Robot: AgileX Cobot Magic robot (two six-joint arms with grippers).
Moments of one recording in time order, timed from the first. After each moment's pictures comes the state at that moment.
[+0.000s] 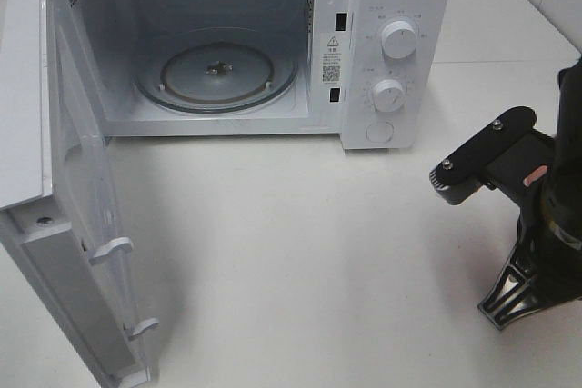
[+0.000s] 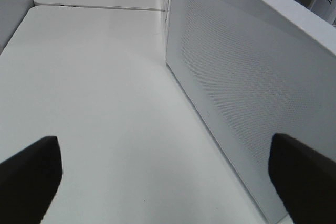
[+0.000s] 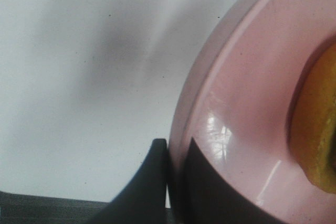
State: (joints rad) left arm 0.08 -0.01 -0.51 -0.19 1.04 0.08; right arm 0.80 1.42 -0.66 -0.60 1.01 0.65
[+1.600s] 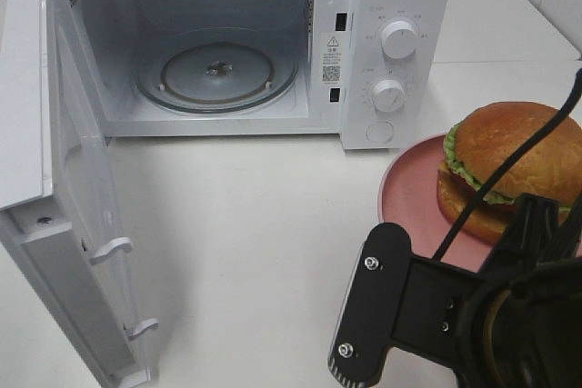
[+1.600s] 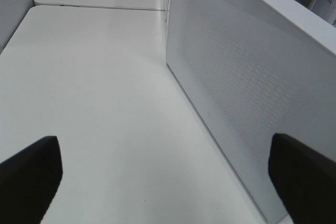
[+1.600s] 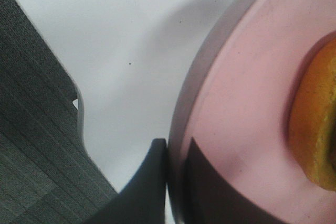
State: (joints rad) left arm 0.08 -0.01 -0.51 -0.19 1.04 0.08; right arm 1.33 1.41 -0.65 -0.62 1.03 0.53
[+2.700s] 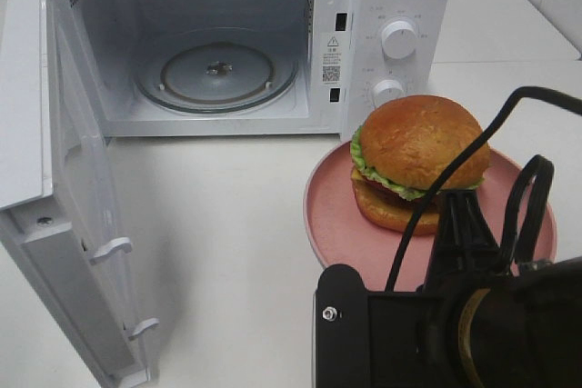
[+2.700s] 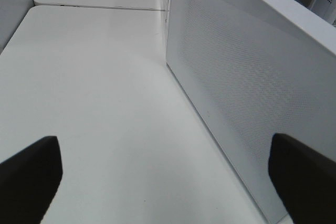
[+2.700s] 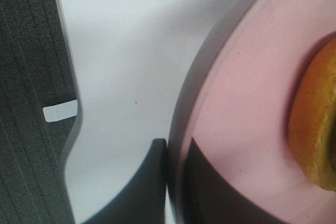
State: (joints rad) left arm 0.08 -0.01 -0.51 -0.19 1.04 0.08; right arm 1.33 1.41 -0.65 -0.68 0.89 0.22
